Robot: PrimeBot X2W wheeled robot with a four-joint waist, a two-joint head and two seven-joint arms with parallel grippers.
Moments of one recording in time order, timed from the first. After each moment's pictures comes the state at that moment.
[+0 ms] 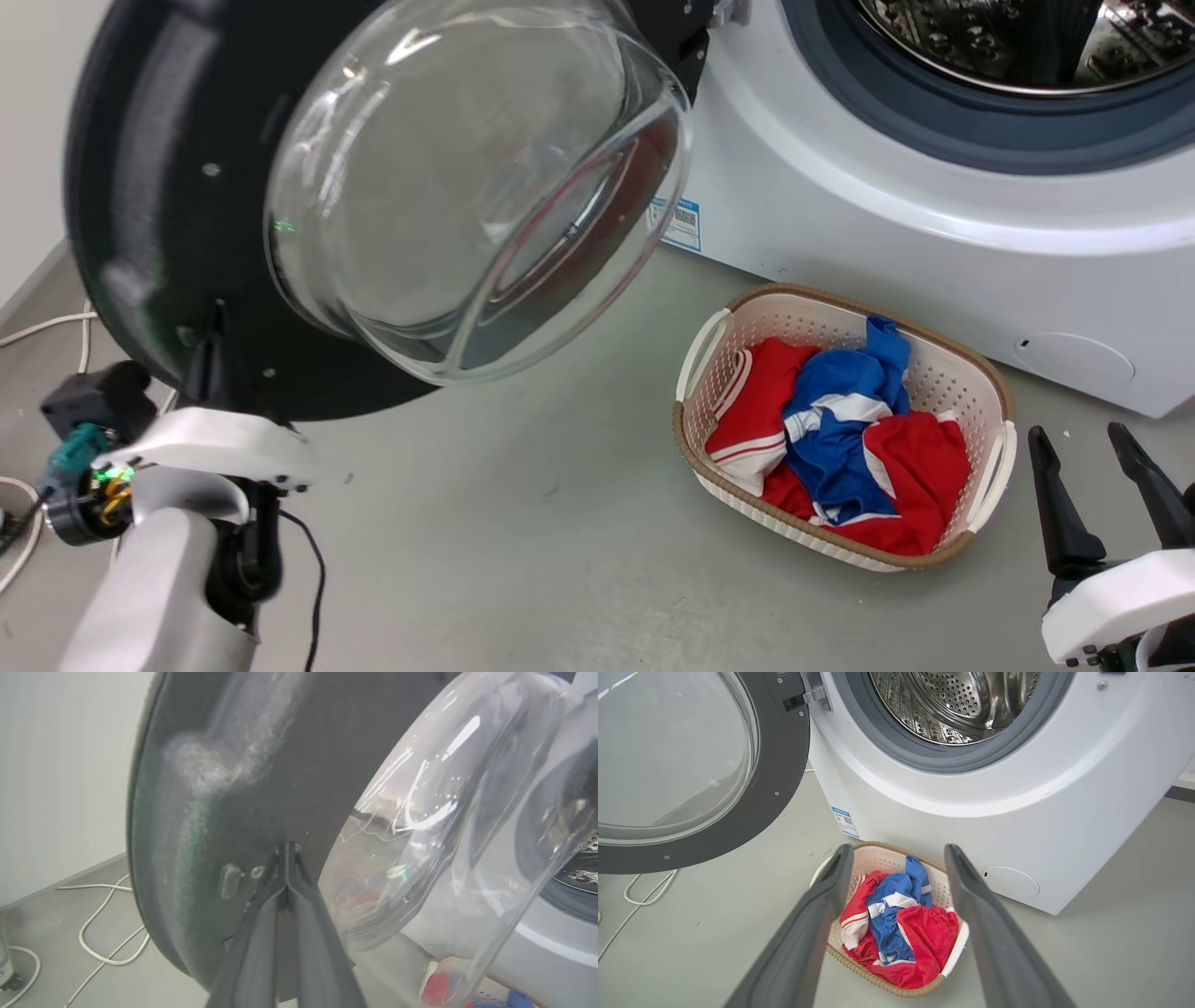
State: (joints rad) left arm -0.35 0.35 -0.20 0.31 -0.67 0.22 -0.25; right arm 0.07 -0.16 -0.13 -0.13 0.19 0.13 0.10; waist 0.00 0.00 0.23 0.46
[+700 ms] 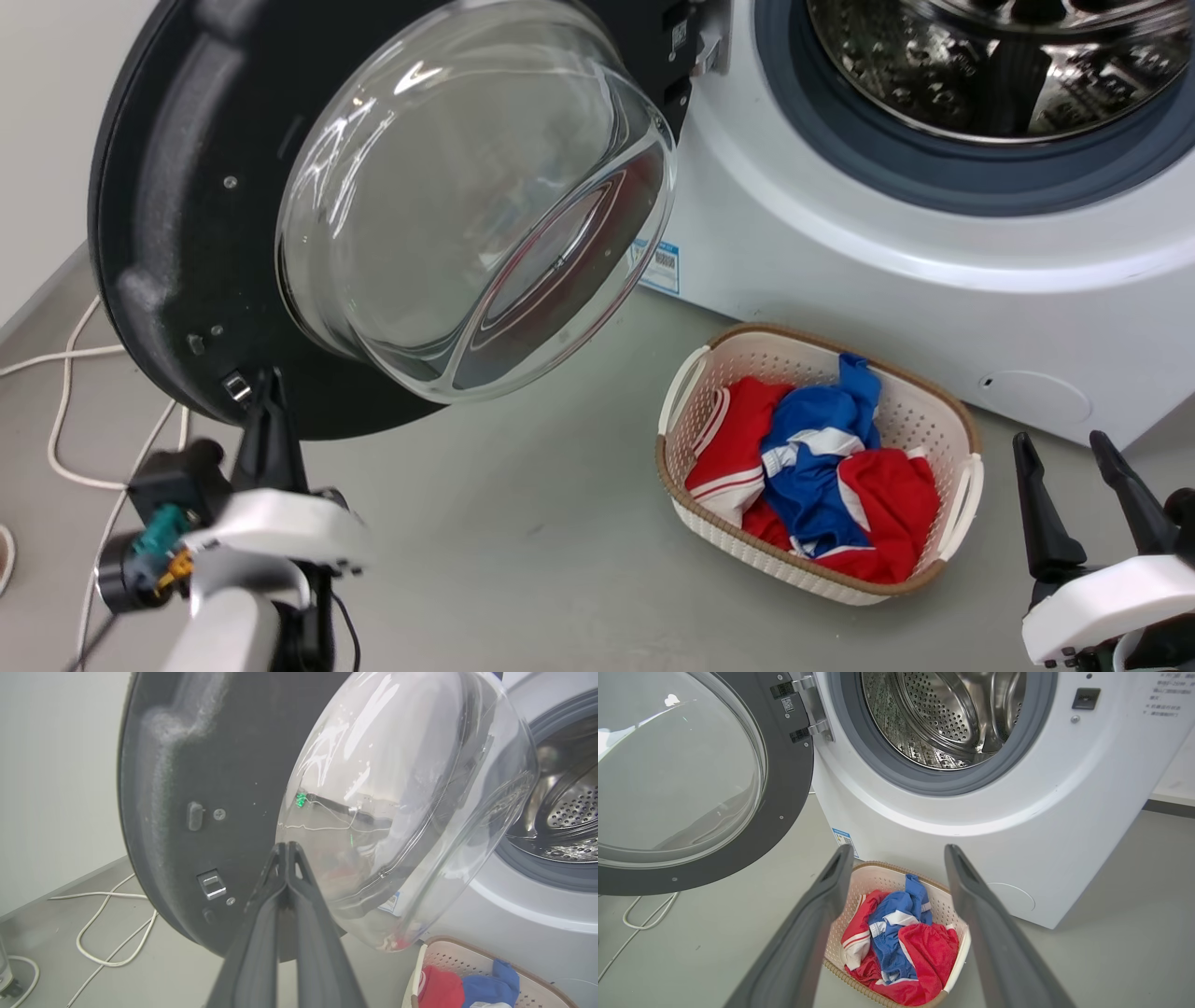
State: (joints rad) left arm -0.23 0.29 -0.18 0.25 -0.51 0.22 -0.26; right arm 0.05 -0.14 -0.12 -0.06 0.21 0.13 0.04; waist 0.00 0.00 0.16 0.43
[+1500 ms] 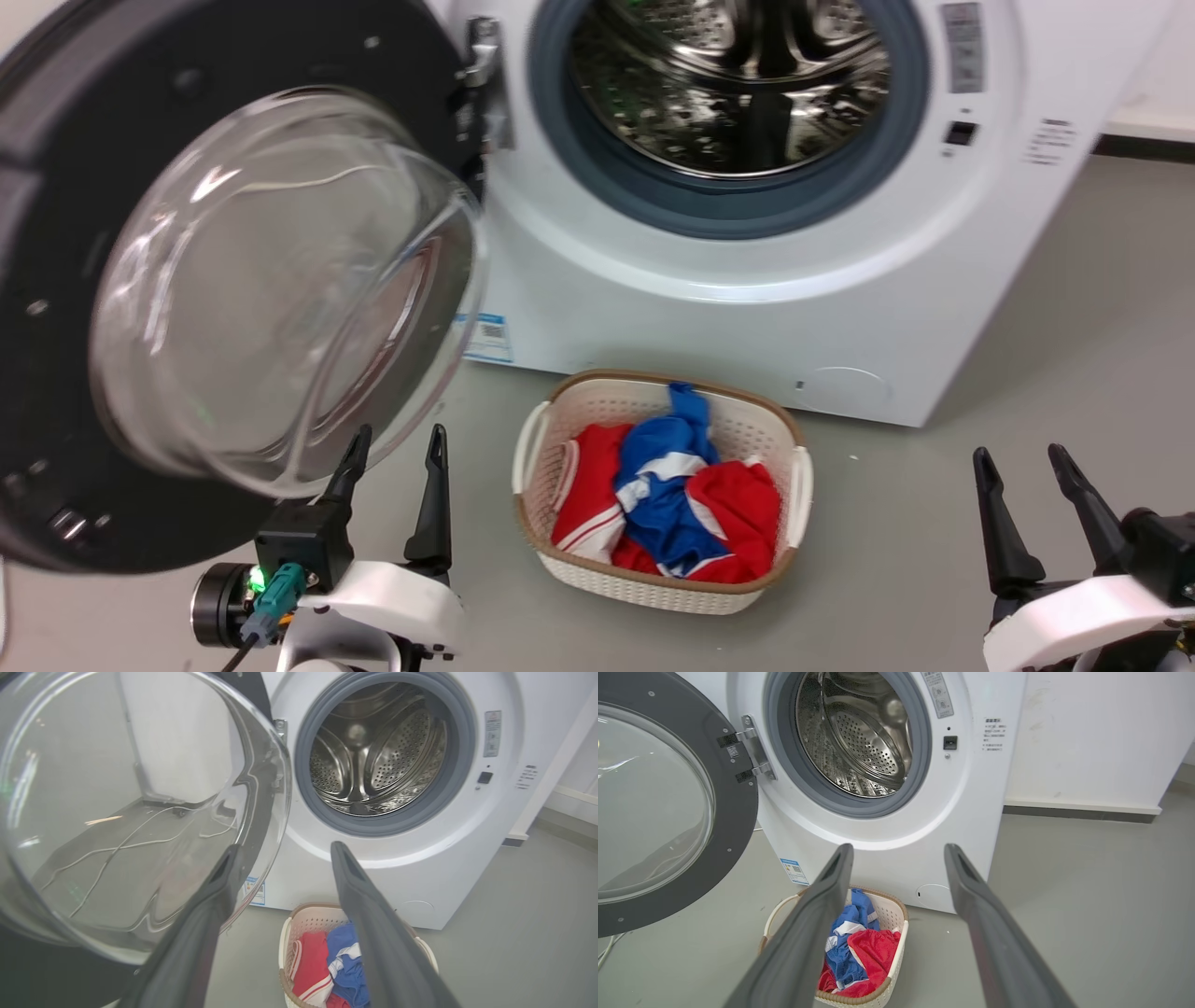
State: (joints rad) left arm -0.07 0.27 -0.36 0.01 -0.41 0.24 -0.16; right arm 0.07 -0.10 -0.08 -0.04 0.18 0.13 -0.02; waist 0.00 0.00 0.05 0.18
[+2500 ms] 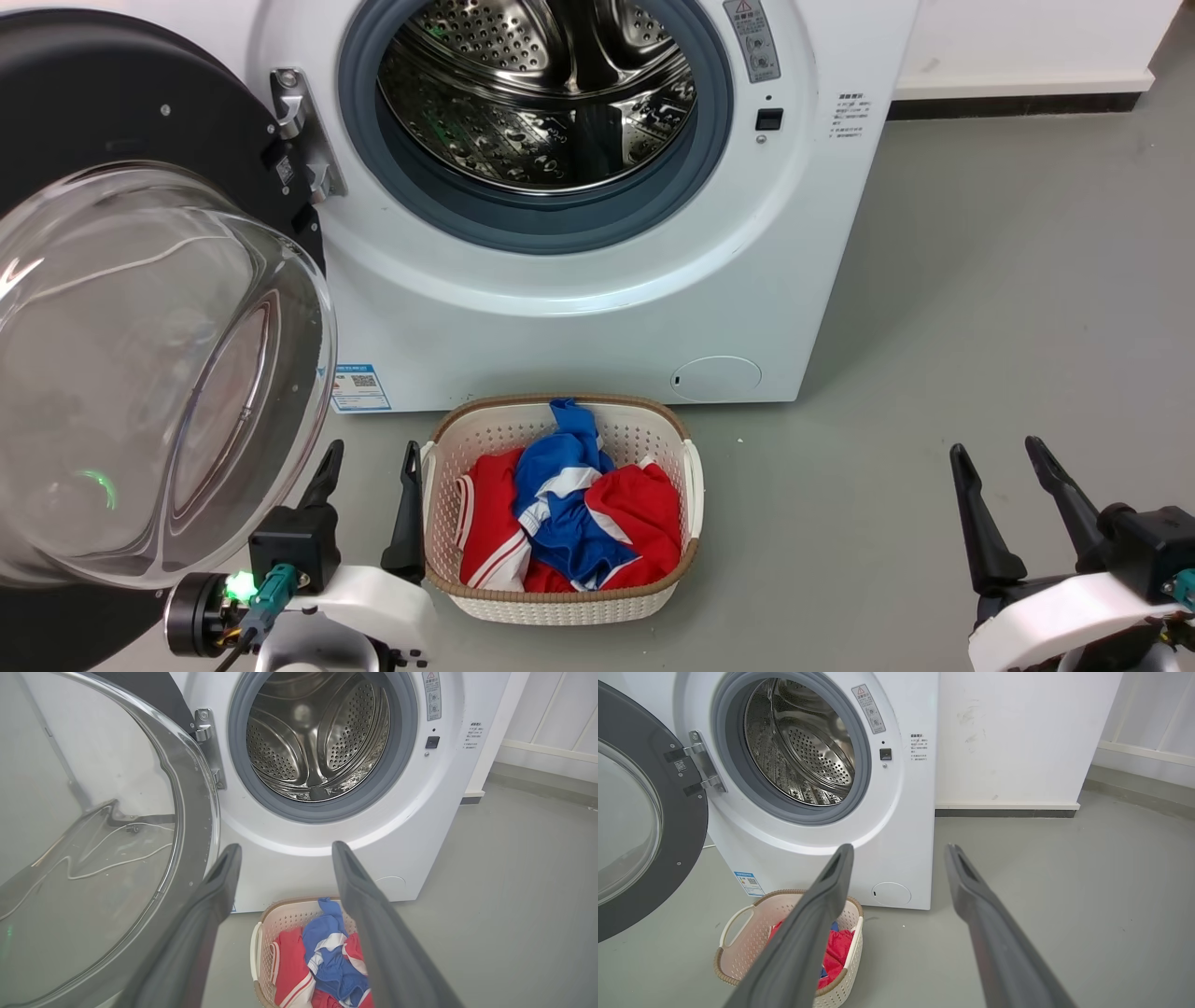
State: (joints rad) left arm -0.08 0.32 -0.36 0.08 -0.38 0.28 -0.15; right arm 0.06 -0.12 -0.02 -0.05 0.17 0.13 -0.03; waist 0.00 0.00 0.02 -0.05
